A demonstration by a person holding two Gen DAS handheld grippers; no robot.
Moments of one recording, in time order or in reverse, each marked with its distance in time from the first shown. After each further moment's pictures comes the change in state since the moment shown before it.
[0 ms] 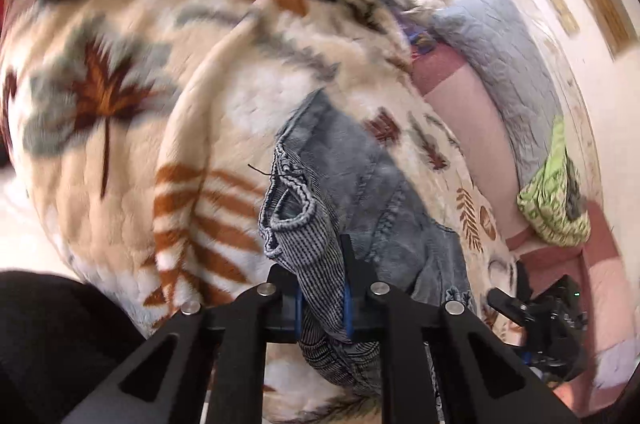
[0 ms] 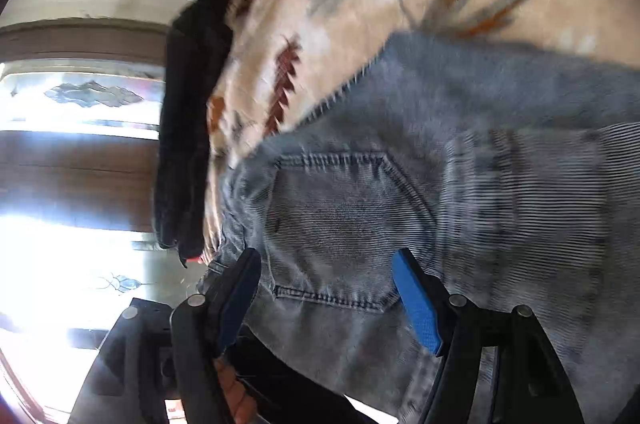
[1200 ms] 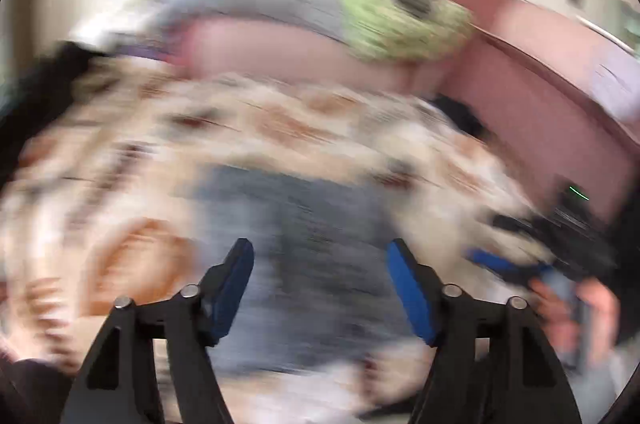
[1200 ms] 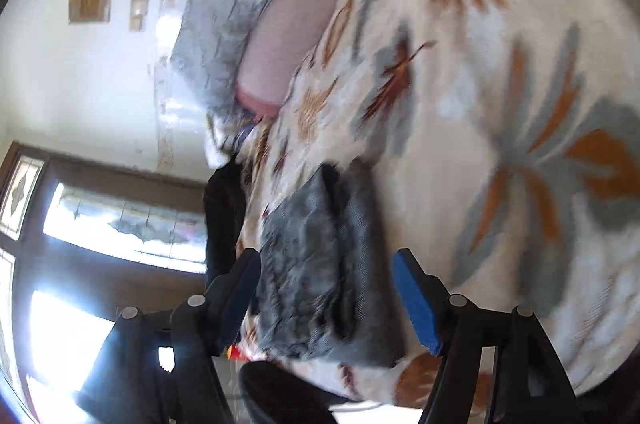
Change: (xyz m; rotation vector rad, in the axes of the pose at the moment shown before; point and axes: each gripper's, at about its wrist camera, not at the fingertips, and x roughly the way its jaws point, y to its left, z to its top) left arm -0.014 -0.229 -0.114 0.797 0.000 -0.075; right arm -0.221 -0.164 -0.100 0.197 -0.446 0.176
